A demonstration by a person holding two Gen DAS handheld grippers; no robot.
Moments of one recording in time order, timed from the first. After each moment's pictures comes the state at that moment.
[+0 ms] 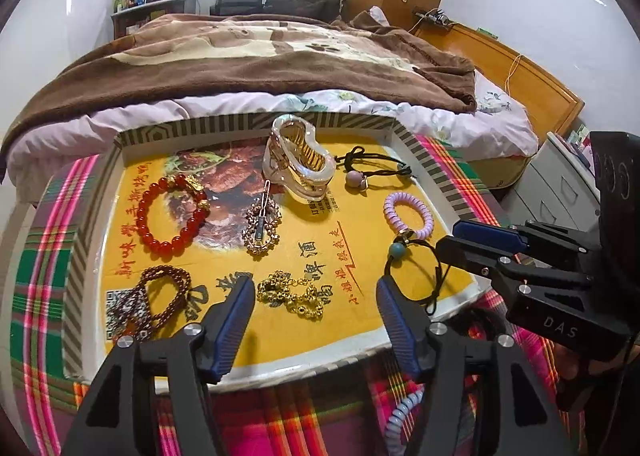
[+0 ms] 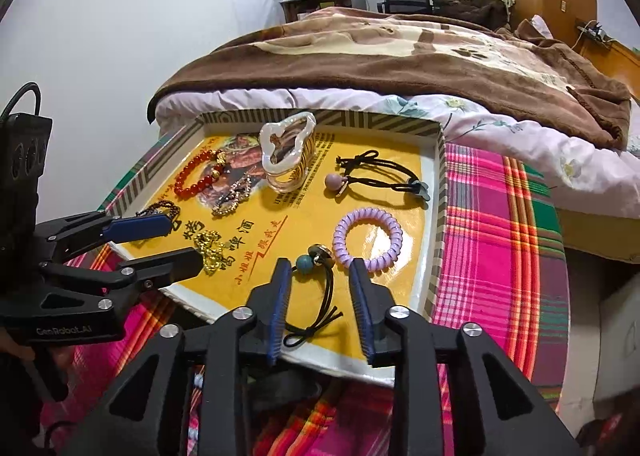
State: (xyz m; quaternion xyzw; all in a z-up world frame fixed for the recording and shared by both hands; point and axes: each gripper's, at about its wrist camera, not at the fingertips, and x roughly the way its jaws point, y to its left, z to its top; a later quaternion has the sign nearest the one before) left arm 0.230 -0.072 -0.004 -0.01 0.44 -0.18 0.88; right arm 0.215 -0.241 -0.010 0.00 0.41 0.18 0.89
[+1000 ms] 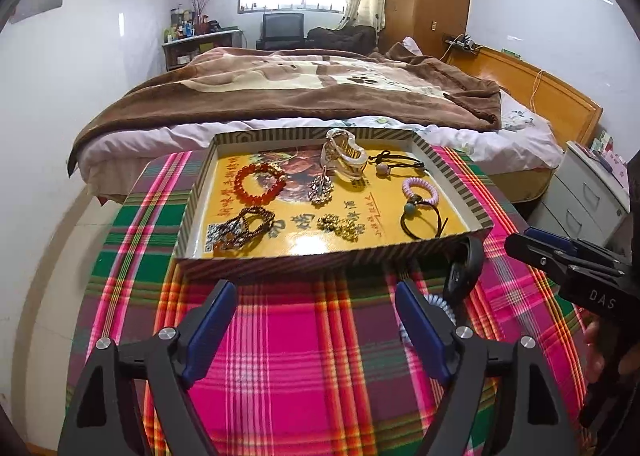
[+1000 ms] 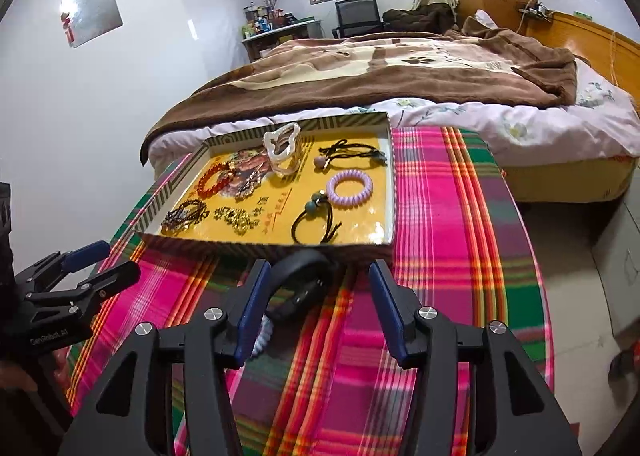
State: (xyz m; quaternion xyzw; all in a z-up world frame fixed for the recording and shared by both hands) left arm 0.116 -0.036 0.027 0.01 0.39 -0.10 0.92; right arm 0.113 -0.258 0.004 0.08 0.37 0.12 0.92
